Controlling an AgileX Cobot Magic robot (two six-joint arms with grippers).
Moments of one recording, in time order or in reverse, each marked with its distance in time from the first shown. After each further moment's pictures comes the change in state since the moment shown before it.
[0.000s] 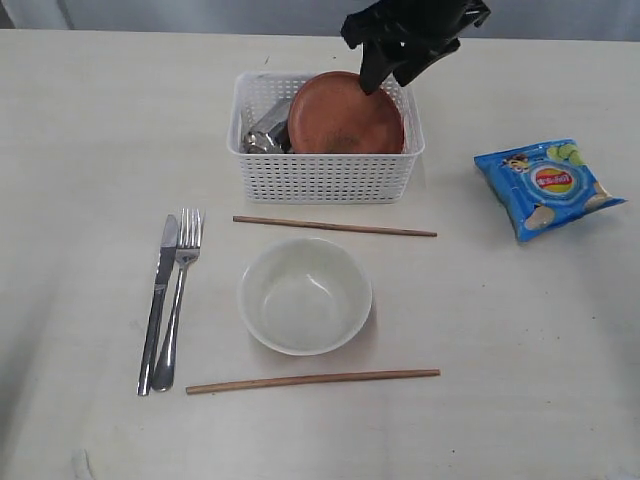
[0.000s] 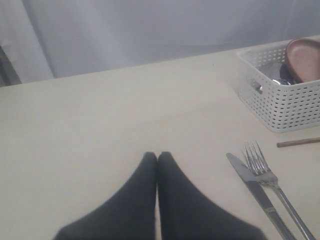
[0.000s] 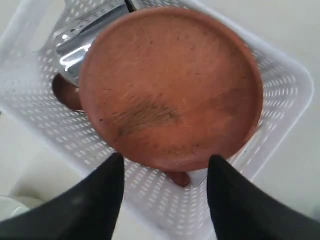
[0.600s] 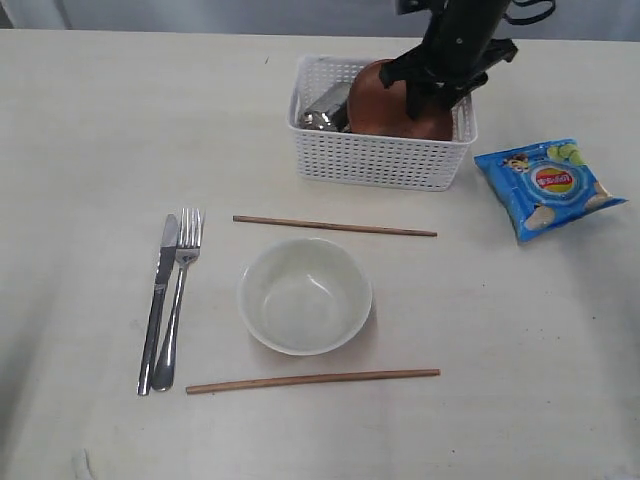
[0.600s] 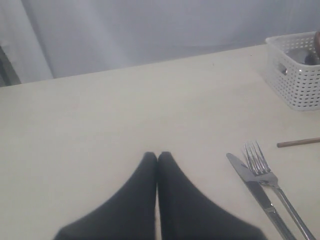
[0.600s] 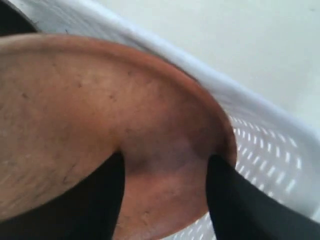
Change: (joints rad) left arm 0.000 0.000 0.000 0.000 0.000 0.000; right arm -0.096 0.222 -0.090 -0.231 -0.094 0.194
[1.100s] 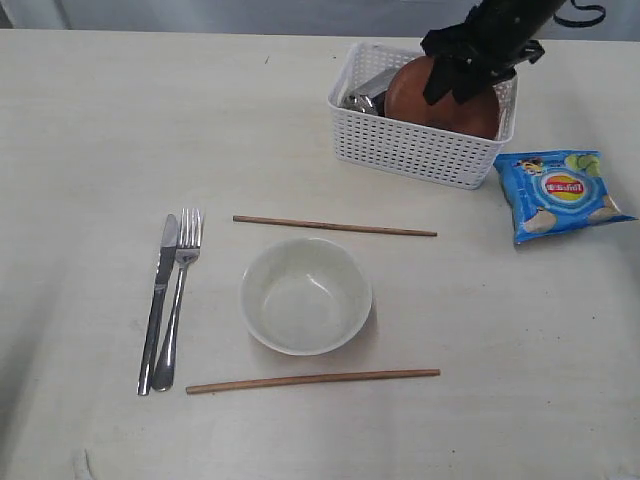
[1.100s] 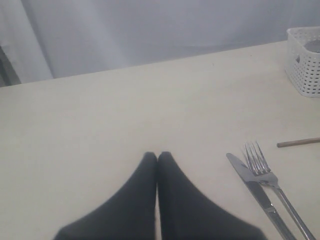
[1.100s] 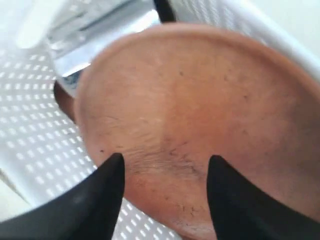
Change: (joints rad) left arm 0.000 0.000 0.000 0.000 0.000 0.000; right arm -0.150 -0.028 0.000 0.357 0.113 -0.316
